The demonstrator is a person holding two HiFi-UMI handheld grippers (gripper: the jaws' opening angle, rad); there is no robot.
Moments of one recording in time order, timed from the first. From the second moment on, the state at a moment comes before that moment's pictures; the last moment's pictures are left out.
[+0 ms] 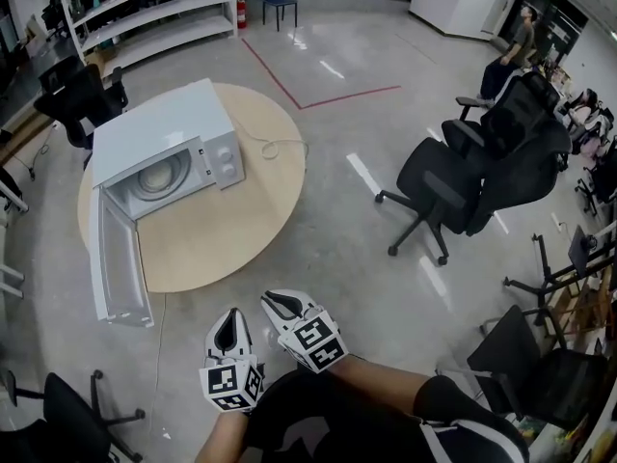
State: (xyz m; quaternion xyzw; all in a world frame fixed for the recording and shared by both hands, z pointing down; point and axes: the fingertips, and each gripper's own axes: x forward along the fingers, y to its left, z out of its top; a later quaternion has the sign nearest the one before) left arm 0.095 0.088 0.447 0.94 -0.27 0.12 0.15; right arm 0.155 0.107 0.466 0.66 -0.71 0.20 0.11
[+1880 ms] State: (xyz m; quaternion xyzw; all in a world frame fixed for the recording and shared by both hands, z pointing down) left arm -0.076 0.182 0.438 0.94 -0.31 0.12 0.13; right arm 0.004 0.216 0.452 0.65 -0.73 0.18 0.12
